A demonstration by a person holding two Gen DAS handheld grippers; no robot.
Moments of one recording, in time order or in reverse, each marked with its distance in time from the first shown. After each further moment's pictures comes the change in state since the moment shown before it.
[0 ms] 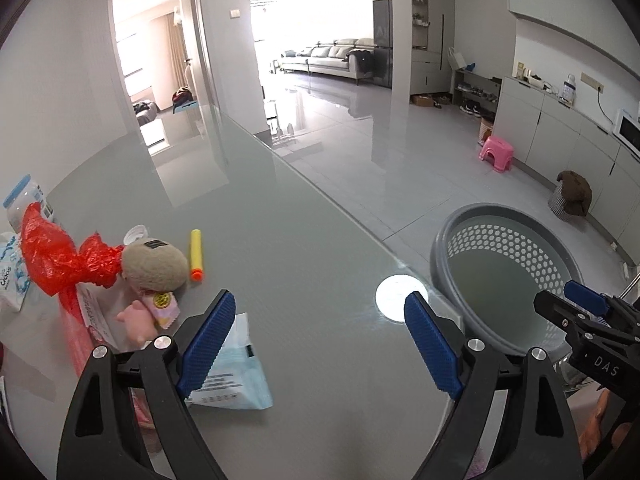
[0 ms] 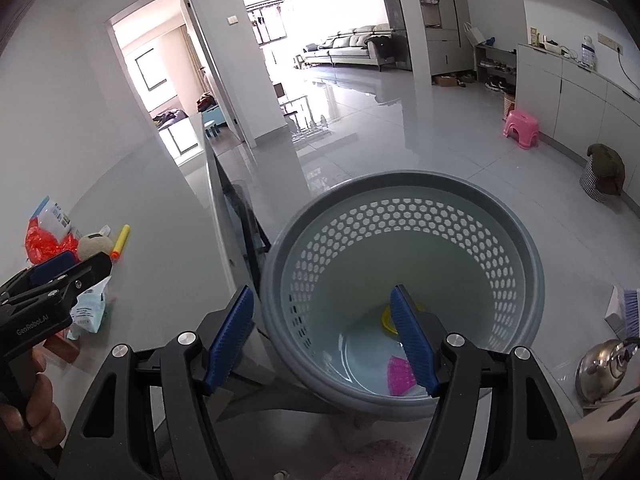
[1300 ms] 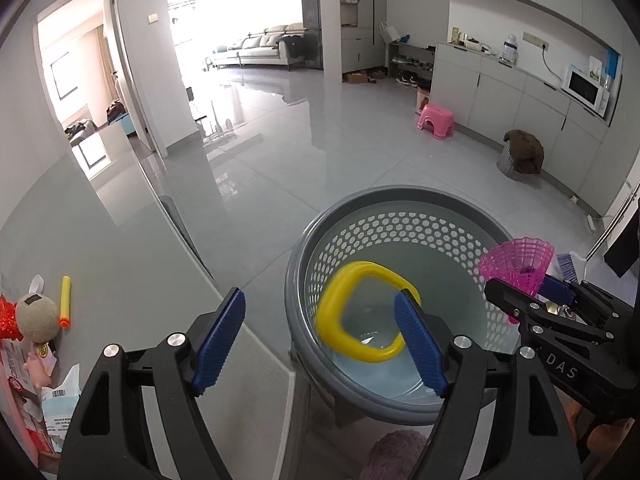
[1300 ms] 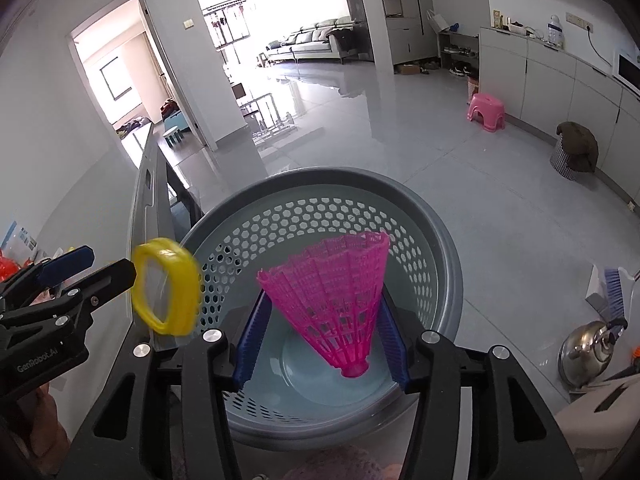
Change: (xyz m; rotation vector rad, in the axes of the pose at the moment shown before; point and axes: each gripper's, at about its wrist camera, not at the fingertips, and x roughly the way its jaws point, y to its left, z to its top) left arm 0.052 -0.139 0.024 0.158 0.051 -0.184; right arm 0.010 -0.093 0.000 0.097 0.015 -0.116
